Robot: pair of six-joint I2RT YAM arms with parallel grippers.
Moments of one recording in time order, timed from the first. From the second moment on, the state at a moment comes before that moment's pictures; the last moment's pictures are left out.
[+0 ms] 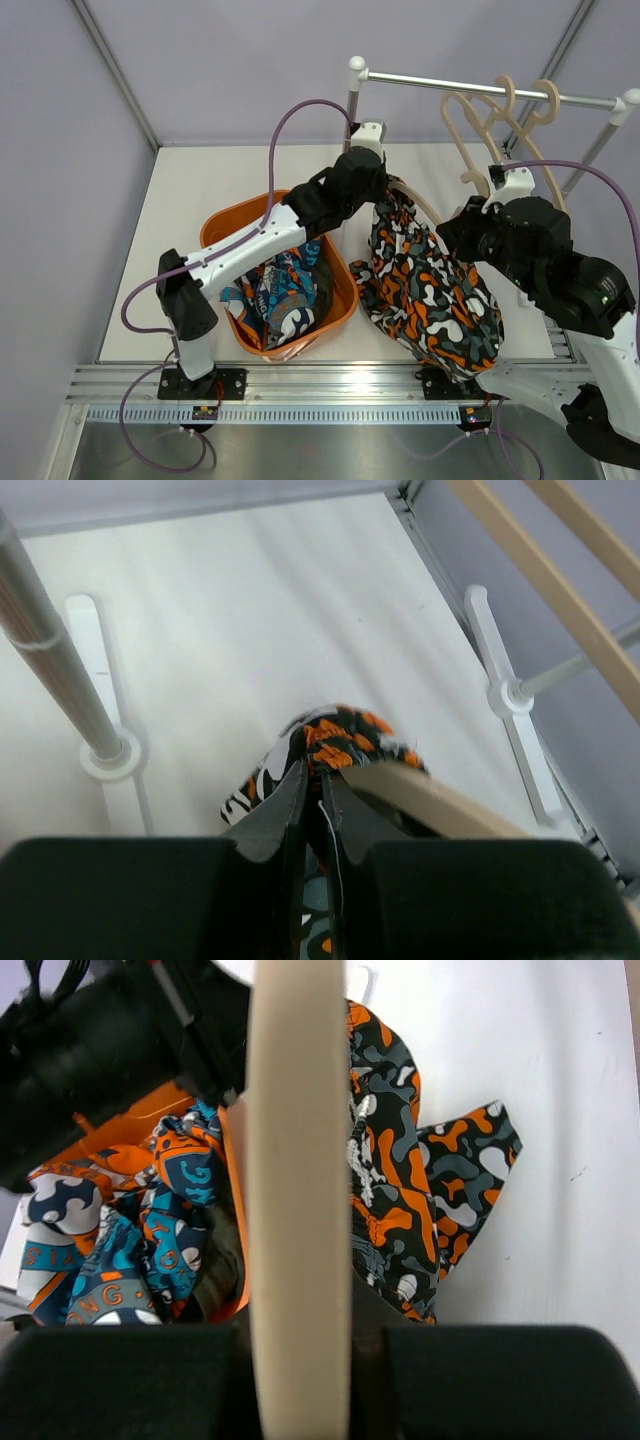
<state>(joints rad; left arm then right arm) -0.96 1.81 1.81 -0.37 -0.37 -0.47 0.69 0.92 1.58 -1.10 0.30 0.49</state>
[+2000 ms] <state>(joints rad) -1.80 1.41 1.73 -0.74 0.08 0.19 0.69 1.24 1.83 -1.00 0.61 0.41</state>
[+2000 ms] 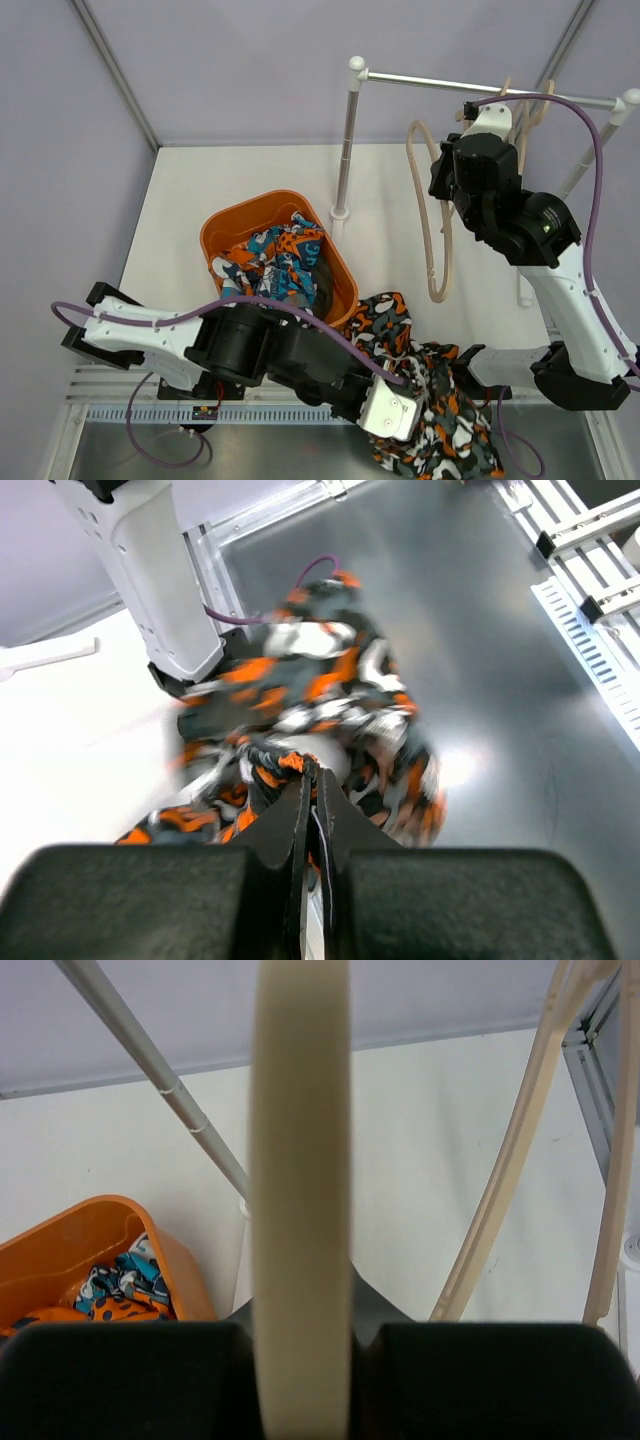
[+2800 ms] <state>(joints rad) -1.74 1.22 1.93 0.33 -0.79 1.15 0.69 1.22 1.89 -1.03 0.67 0.38</state>
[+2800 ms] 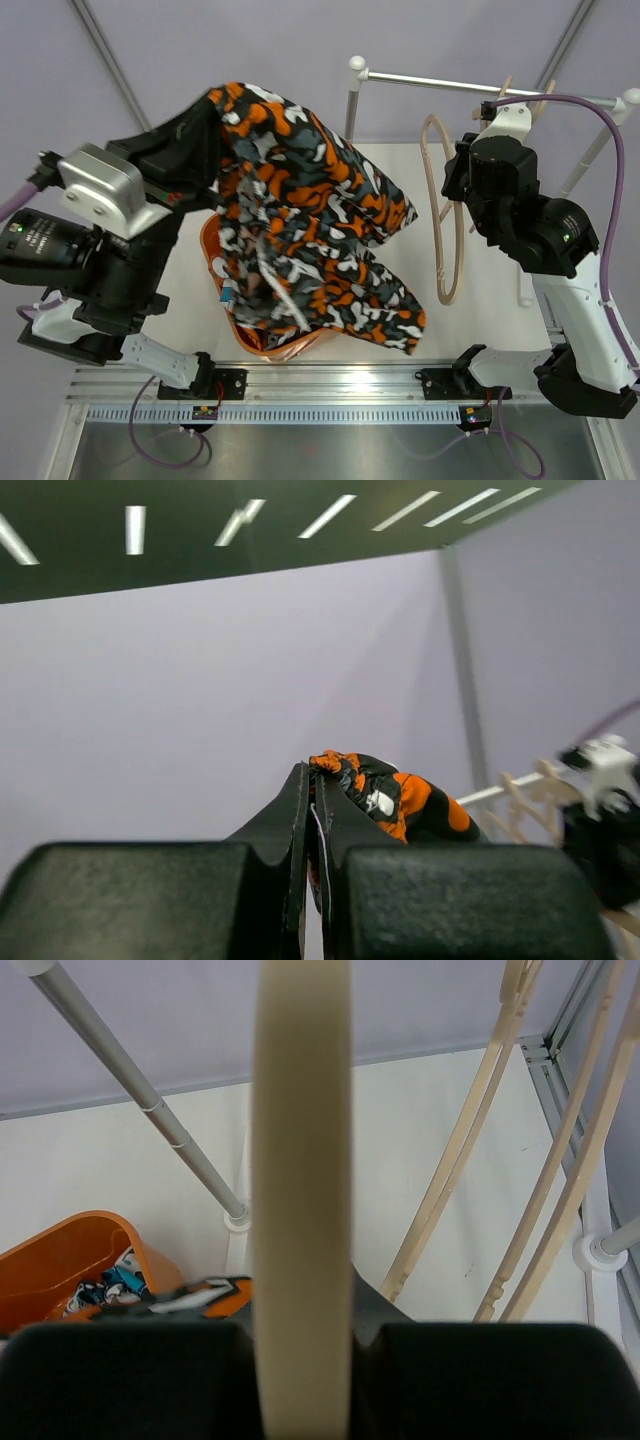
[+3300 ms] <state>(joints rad) -1.41 1.04 1.66 0.45 -0.78 1.05 0.69 1.21 1.88 -1.04 0.67 0.37</state>
